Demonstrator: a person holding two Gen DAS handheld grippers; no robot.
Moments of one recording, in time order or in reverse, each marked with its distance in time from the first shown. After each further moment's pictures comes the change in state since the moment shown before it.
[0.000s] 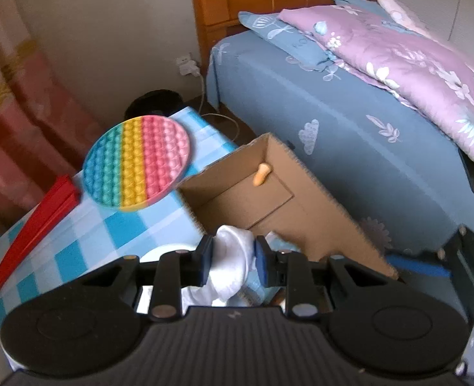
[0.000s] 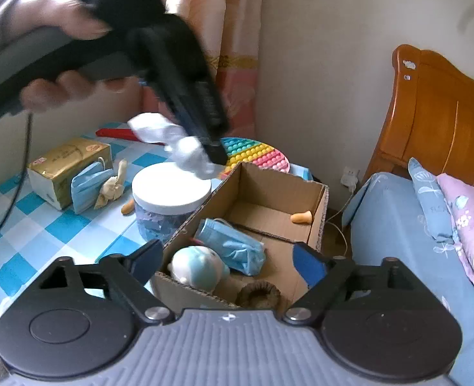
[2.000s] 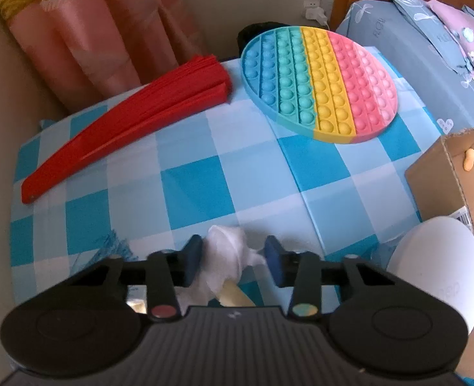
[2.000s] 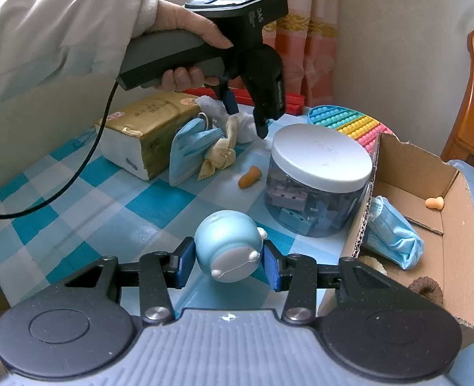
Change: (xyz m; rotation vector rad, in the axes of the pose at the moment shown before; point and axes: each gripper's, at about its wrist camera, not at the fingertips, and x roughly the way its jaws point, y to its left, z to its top) left arm 0.088 0.186 -0.064 -0.344 0.201 0.172; right arm 0.062 0.109 -0.007 -0.054 0.110 0.206
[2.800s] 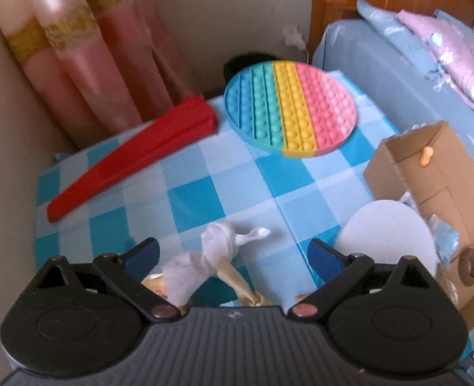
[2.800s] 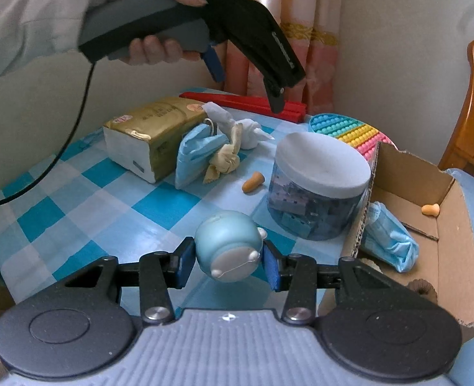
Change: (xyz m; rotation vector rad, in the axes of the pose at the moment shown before) left arm -0.056 -0.008 -0.014 0.073 -0.098 -0.004; right arm -0.007 0.006 -0.001 -0.023 -0.019 -0.007
